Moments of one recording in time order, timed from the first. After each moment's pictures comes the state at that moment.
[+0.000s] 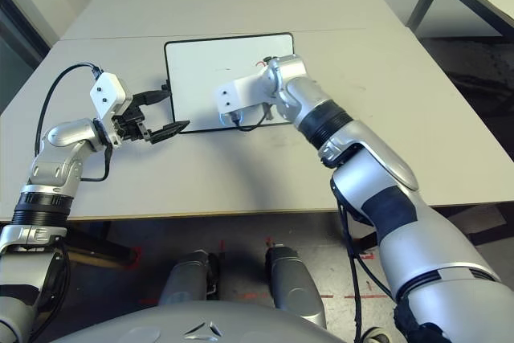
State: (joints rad) left arm -0.47 0.59 0.02 0.25 -0.26 0.07 -1.00; right arm -1.17 -0.33 0.67 0.71 -0.73 0.26 0.98
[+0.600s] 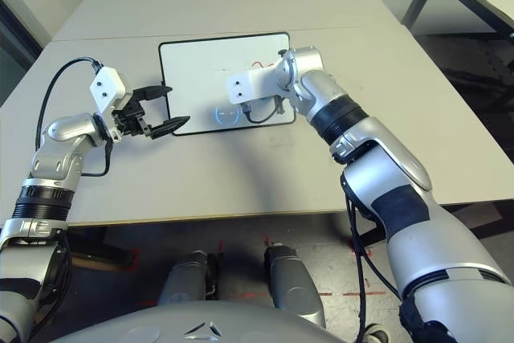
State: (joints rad) left arm -0.50 0.59 0.01 0.29 -0.26 0.06 -1.01; right arm -1.11 -0.32 0.65 0.63 -0.75 0.30 0.99
